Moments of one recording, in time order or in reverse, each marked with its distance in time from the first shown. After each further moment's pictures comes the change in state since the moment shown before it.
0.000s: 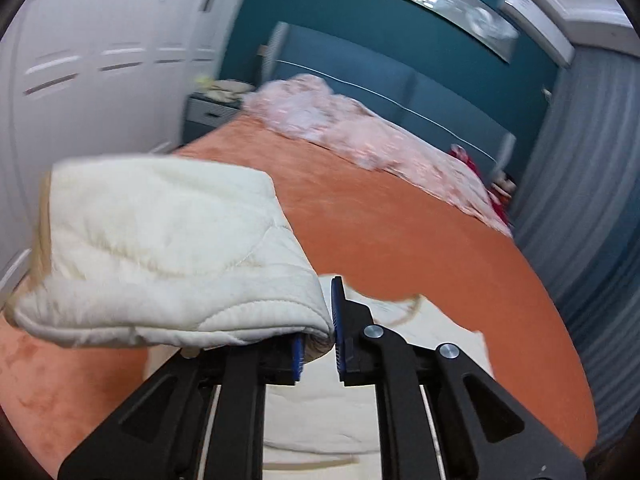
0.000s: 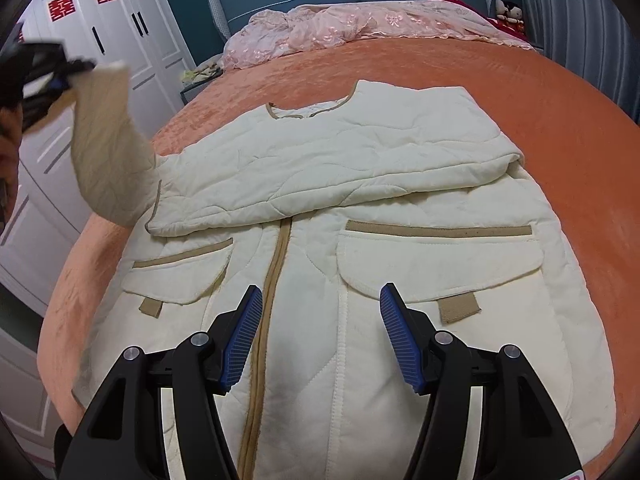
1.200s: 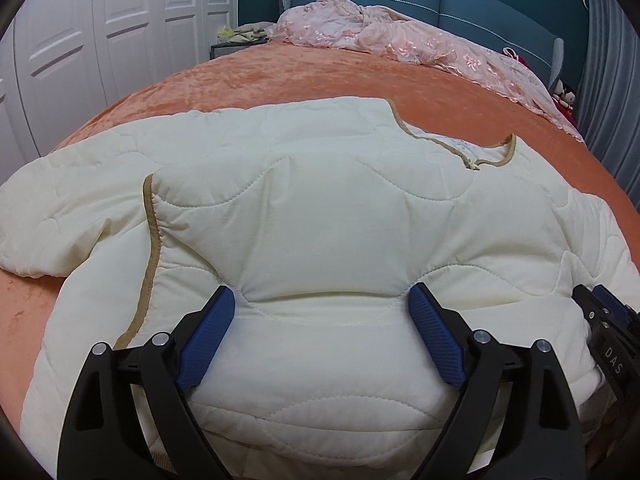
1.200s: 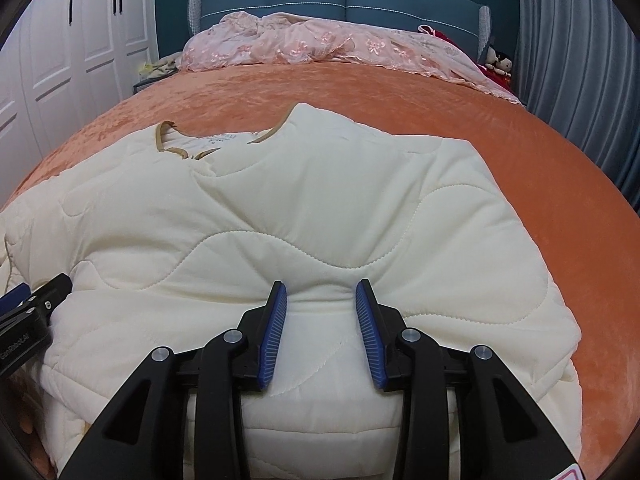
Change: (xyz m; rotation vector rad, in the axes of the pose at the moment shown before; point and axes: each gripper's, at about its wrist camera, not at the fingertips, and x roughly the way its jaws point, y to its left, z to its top) left arm 0.155 0.001 -0.182 0.064 0.162 0.312; right arm 0.149 -0.053 0.109 -0.144 -0.099 -0.227
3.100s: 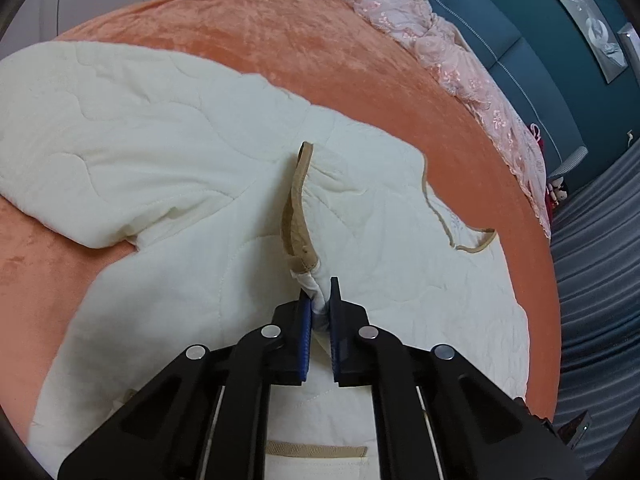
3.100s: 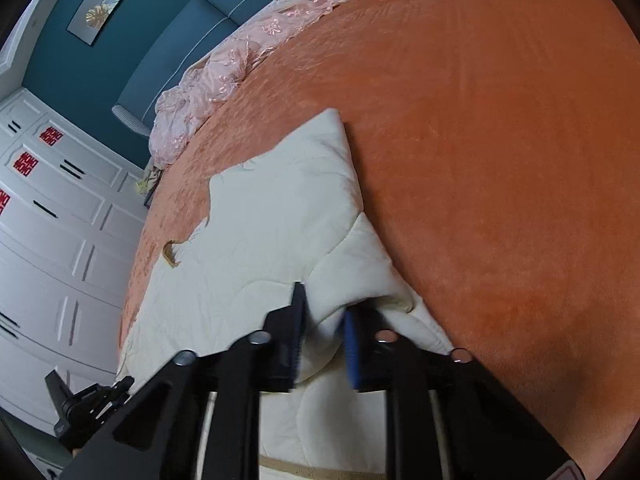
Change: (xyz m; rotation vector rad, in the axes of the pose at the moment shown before) left arm -0.035 0.077 0.048 -0.434 0.163 -0.198; right arm -0.028 -0.141 -0.006 0.648 0.094 0.344
